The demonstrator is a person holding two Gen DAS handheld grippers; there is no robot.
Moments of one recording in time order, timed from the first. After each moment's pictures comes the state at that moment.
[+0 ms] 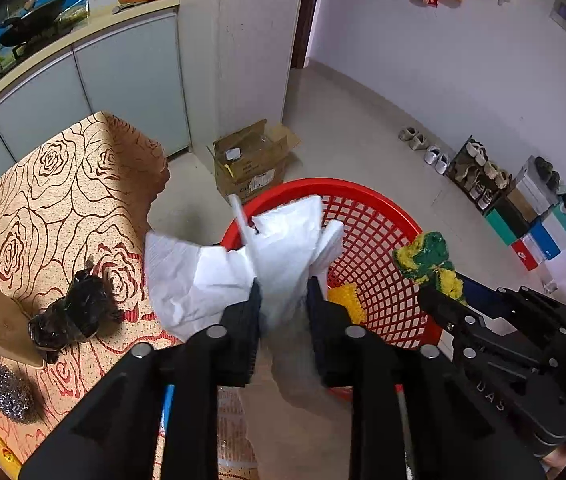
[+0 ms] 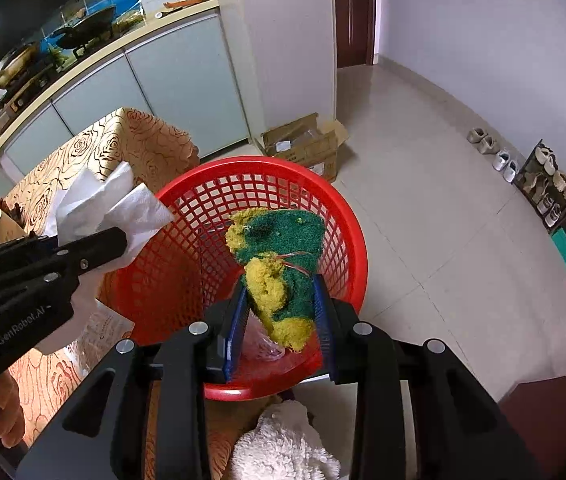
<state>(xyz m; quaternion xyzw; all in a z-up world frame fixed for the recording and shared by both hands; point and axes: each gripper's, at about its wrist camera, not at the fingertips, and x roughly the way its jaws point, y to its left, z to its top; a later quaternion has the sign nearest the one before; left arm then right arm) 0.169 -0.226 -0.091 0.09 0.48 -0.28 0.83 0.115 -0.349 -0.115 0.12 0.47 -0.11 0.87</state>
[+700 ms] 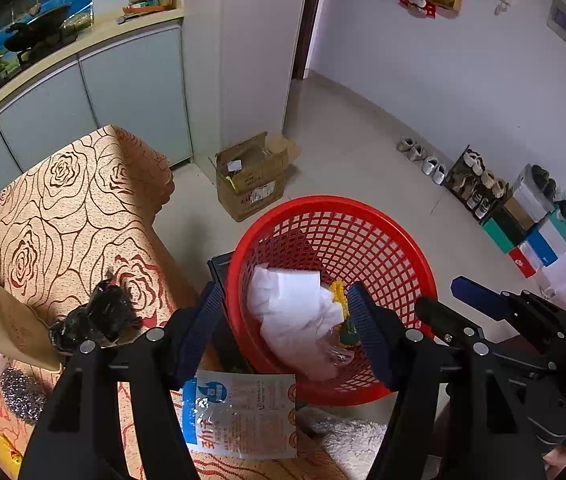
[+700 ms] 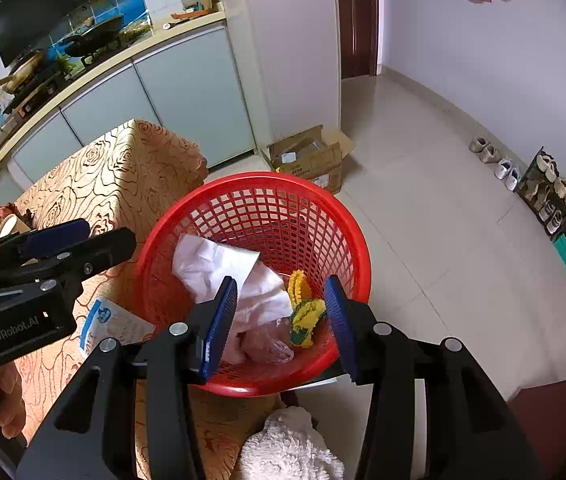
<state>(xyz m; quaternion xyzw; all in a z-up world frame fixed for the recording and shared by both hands) 0.167 -0.212 -0.070 0.08 0.46 -0.28 0.84 0.109 -0.341 -0.096 0.12 0.45 -0.10 0.88</state>
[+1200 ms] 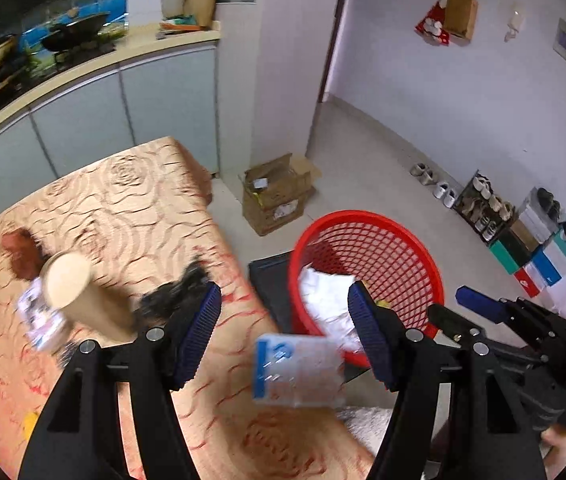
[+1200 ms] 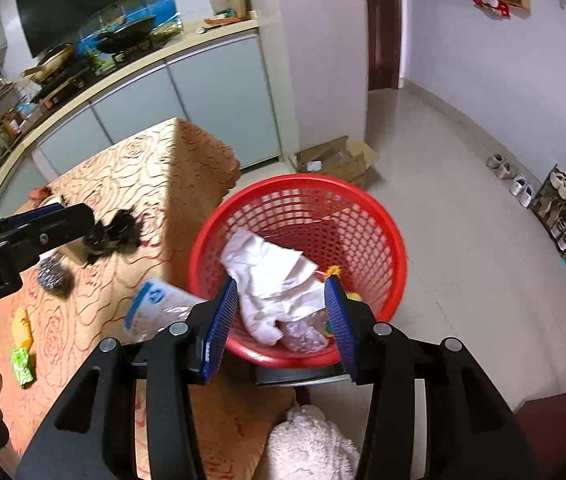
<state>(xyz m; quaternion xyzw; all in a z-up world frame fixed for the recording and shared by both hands) 0.144 -0.135 -0.028 0.06 0.43 -0.25 0.86 0.090 -0.300 -0.075 0.11 0.44 -0.06 0.89</state>
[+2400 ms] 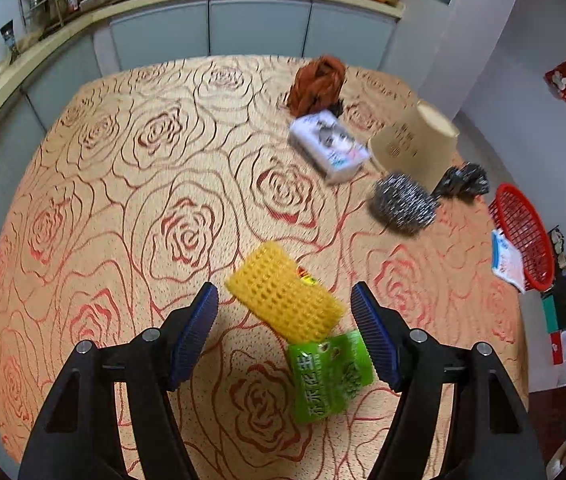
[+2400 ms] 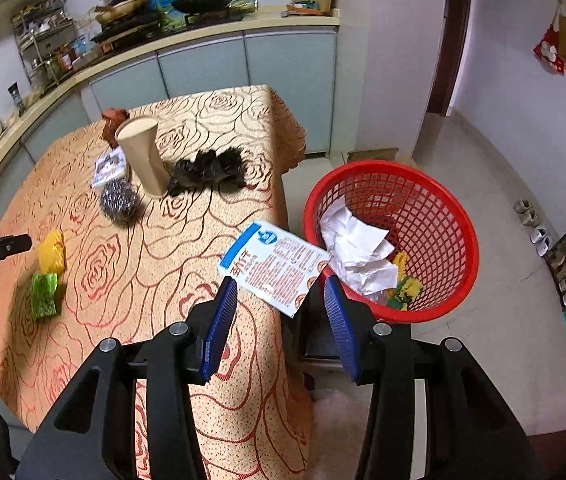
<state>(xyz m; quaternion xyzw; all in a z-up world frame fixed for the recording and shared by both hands) 0.100 0.130 -0.077 -0.02 0.51 -0.05 0.86 0.061 -0.196 -0.076 0.02 0.45 0.01 0.89</state>
